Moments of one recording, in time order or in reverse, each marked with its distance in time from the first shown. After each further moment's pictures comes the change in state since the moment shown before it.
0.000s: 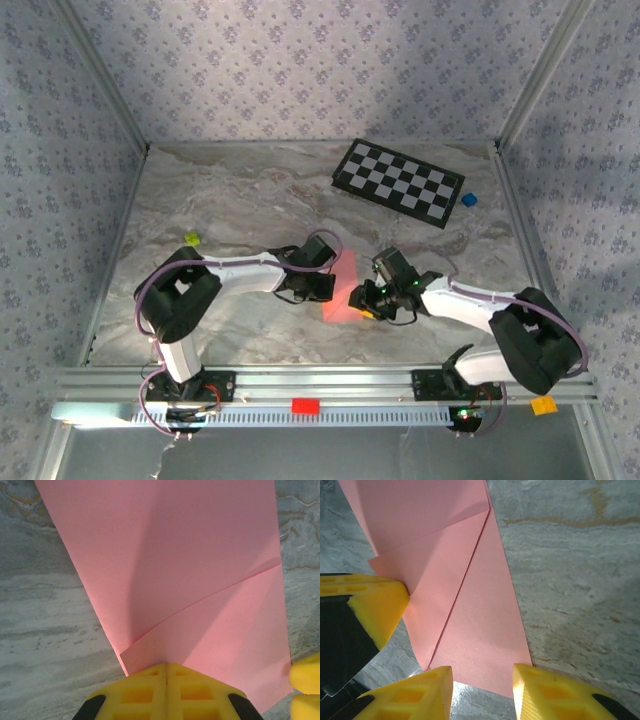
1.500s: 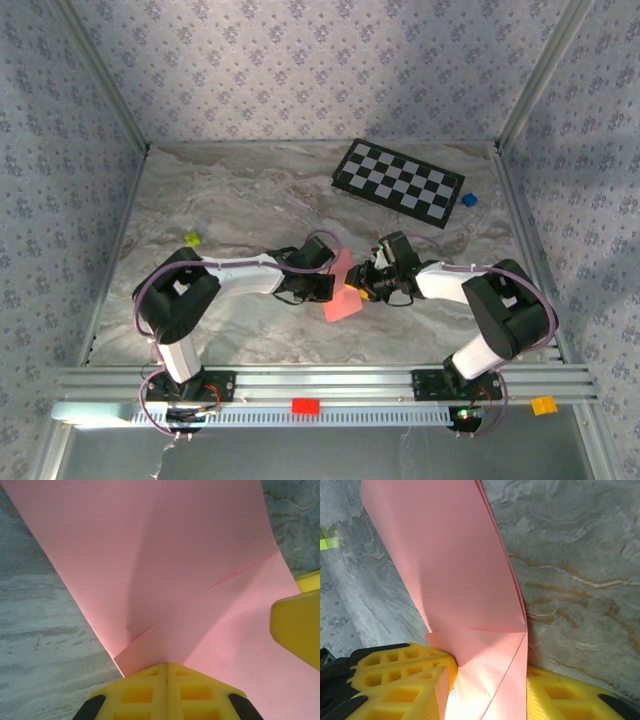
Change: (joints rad) left arm 0.001 -0.010 -0.025 0.037 0.000 -0.011; right arm -0.152 0.200 0.048 0.264 -0.174 -0.009
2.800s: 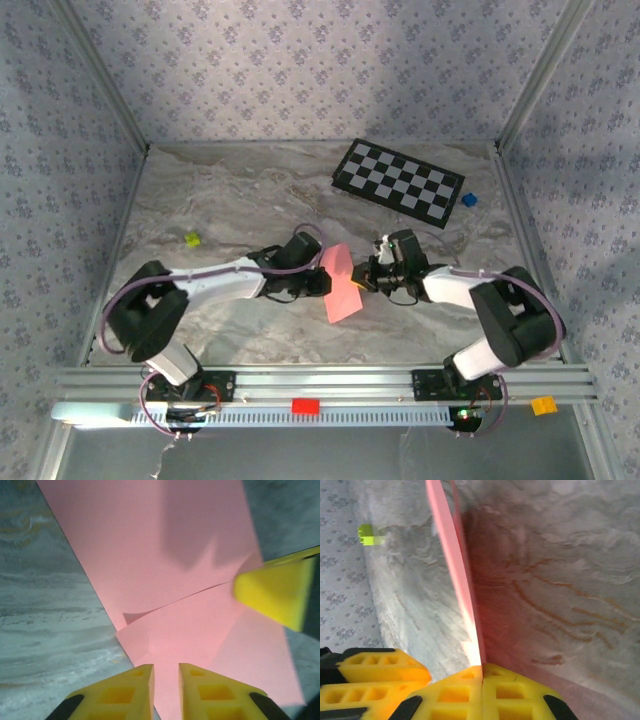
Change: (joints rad) left arm 0.021 -0.213 -0.077 0.037 -0.003 -0.062; right arm -0.042 -0.094 -0.046 0.101 -0.040 -0.085
